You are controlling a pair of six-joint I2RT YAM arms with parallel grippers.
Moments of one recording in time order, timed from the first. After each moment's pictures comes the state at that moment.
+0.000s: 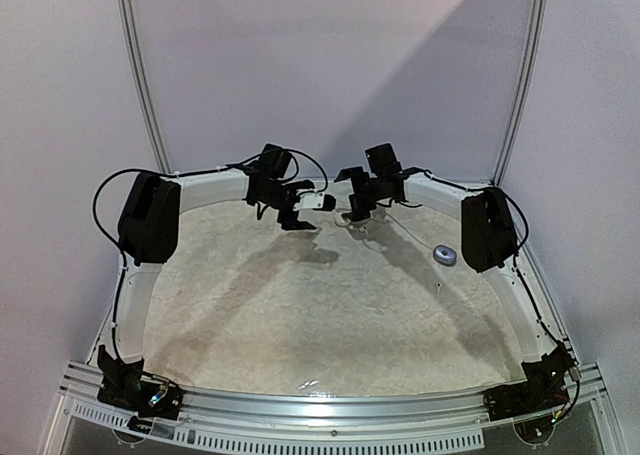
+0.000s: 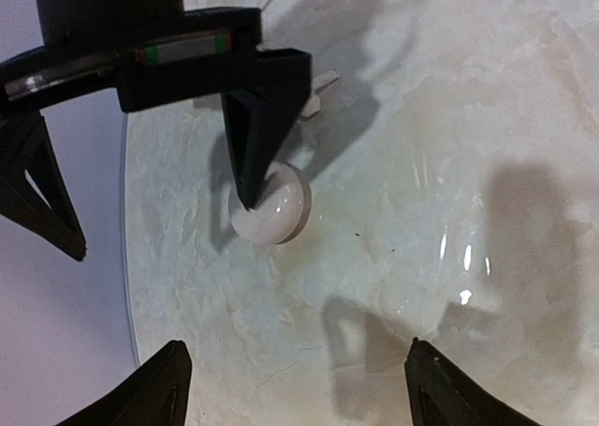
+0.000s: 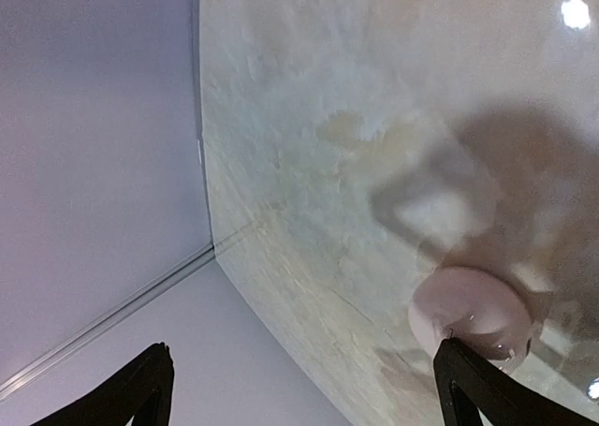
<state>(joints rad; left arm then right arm) -0.52 2.34 1.89 -0.40 0.36 1.26 0.51 2.64 2.31 -0.33 -0.32 1.69</state>
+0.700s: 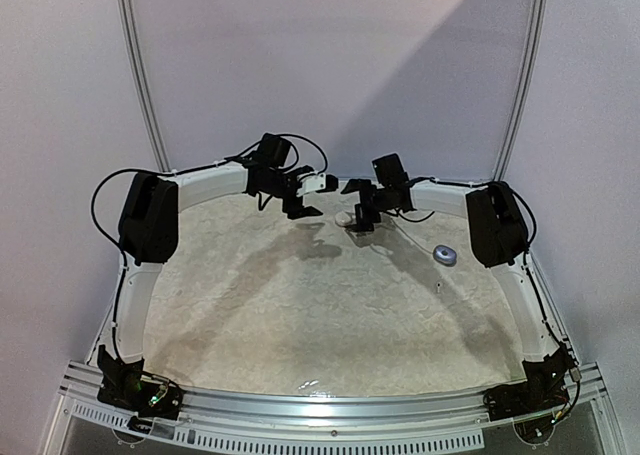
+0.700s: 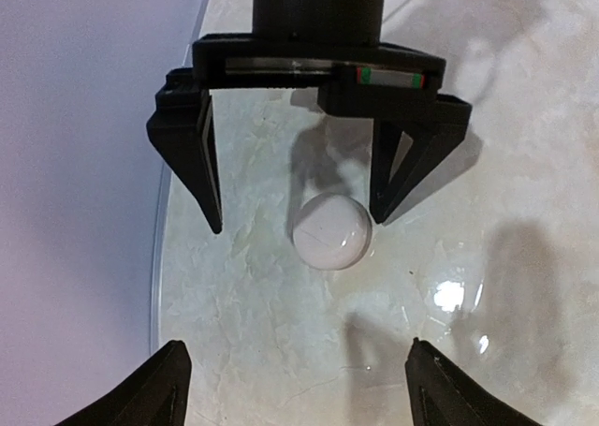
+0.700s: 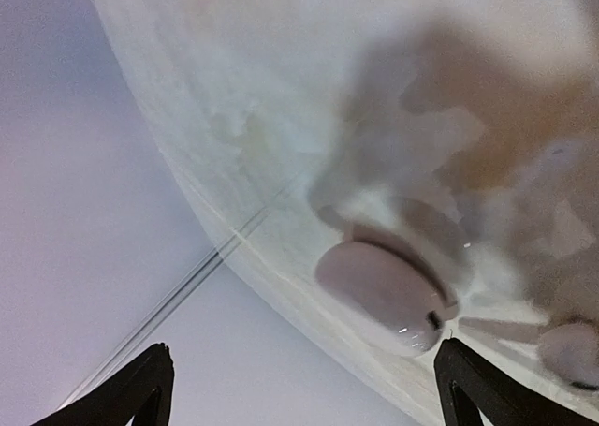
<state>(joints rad) -0.51 2.35 1.97 -0.37 0.39 1.10 0.50 2.54 2.05 -0.21 -0.38 1.89</state>
